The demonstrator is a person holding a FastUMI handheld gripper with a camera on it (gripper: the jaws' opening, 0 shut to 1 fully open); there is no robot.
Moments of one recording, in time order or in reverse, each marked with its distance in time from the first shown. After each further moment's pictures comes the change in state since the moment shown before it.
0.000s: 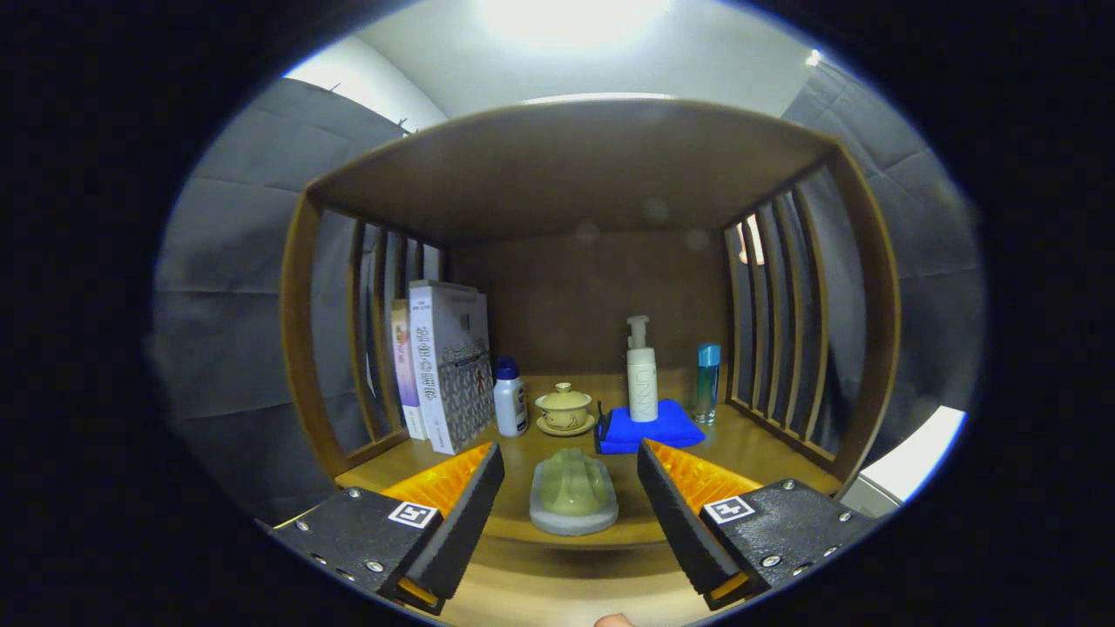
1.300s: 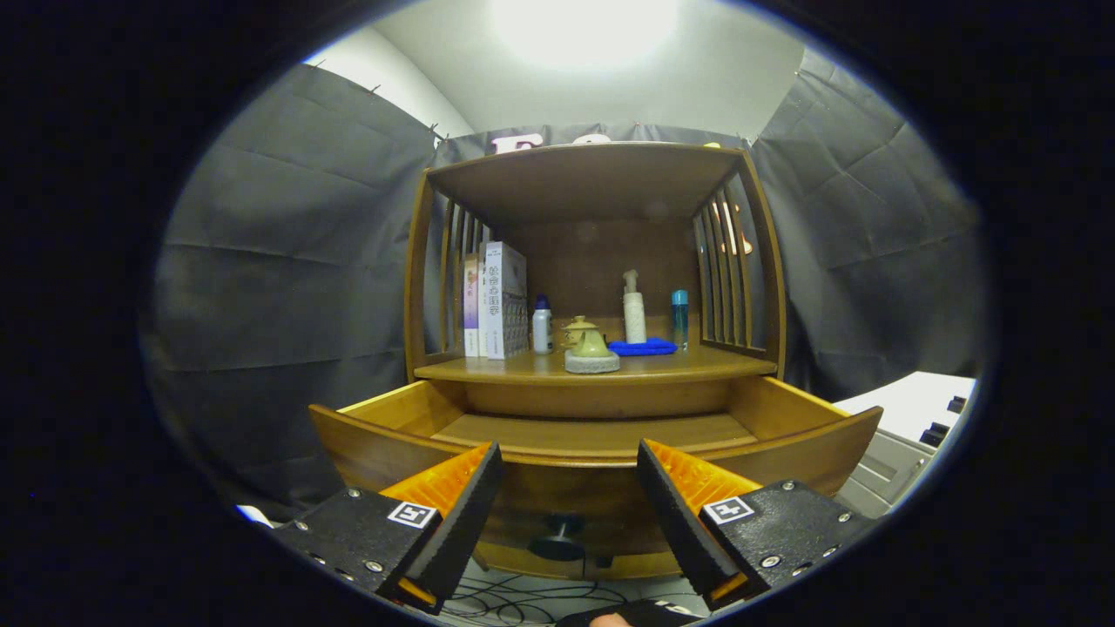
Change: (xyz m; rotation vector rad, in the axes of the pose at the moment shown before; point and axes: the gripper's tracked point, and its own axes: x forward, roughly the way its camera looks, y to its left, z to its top) arm -0.190 0.030 -0.132 0.015 0.030 0.028
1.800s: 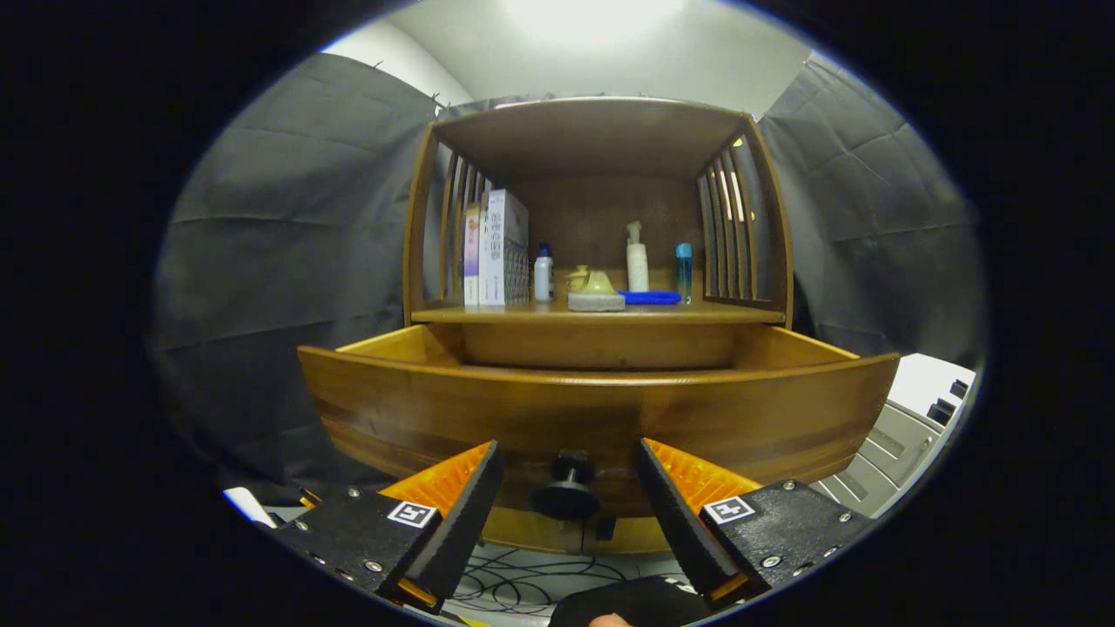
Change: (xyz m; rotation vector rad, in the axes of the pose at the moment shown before) arm 0.010 0.000 -0.060 -0.041 0.133 -0.025
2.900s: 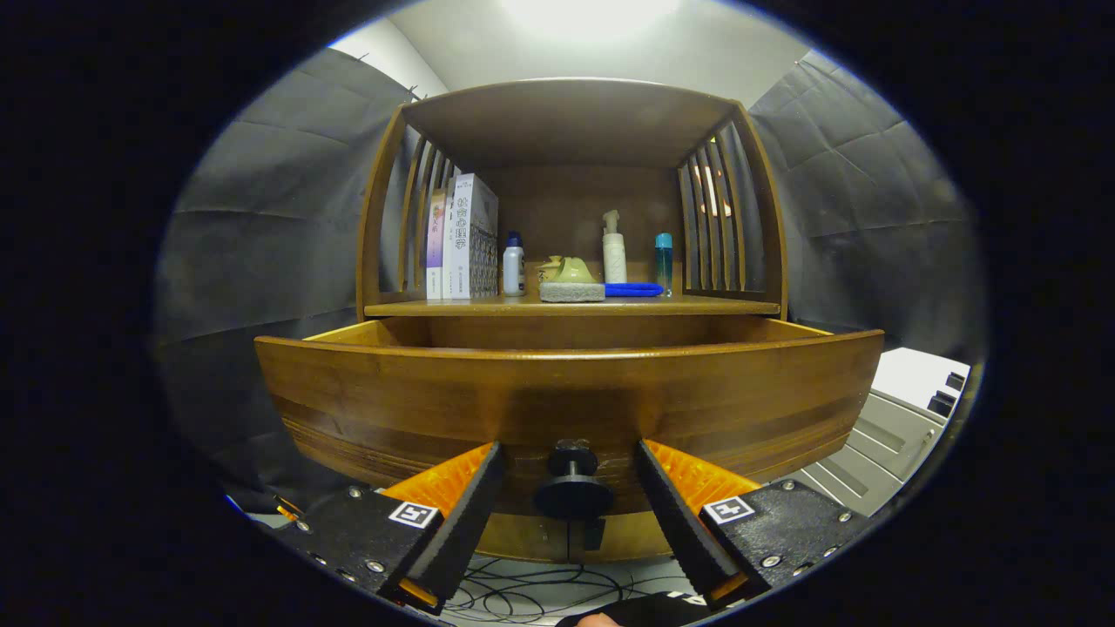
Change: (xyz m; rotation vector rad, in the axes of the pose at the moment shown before) arm 0.049 -0.015 0.005 0.017 -0.025 -0.105
